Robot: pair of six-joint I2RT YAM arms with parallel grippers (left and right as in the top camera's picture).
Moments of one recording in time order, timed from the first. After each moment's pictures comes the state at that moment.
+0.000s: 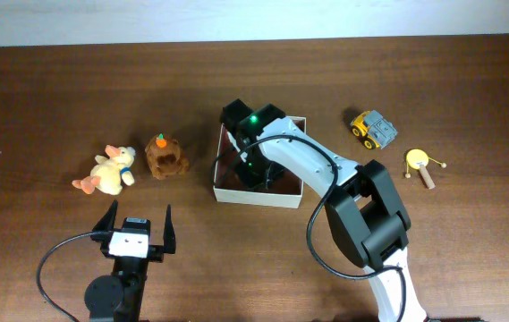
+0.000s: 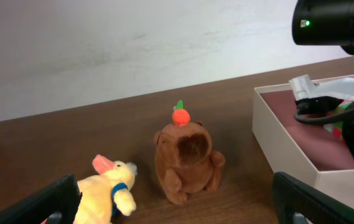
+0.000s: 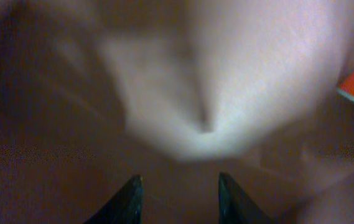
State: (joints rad) left arm 0.00 0.01 0.02 -0.07 0.07 0.15; right arm 0.63 2.25 1.81 -1.16 -0.04 0.08
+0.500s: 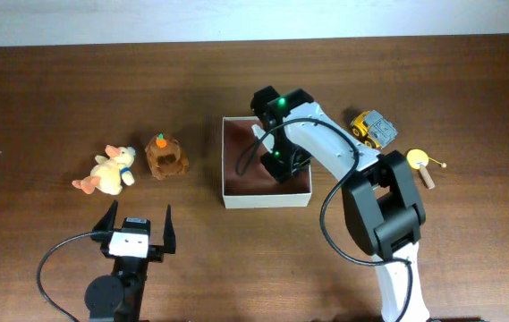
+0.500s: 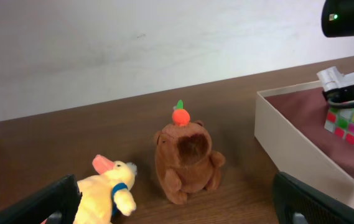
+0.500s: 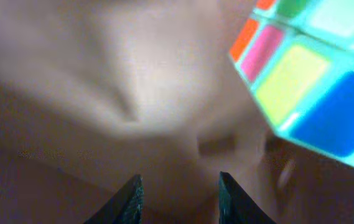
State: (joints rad) left arm 0.00 0.01 0.02 -0.07 0.07 0.15; right arm 0.50 2.25 1.81 -1.24 -0.02 -0.10
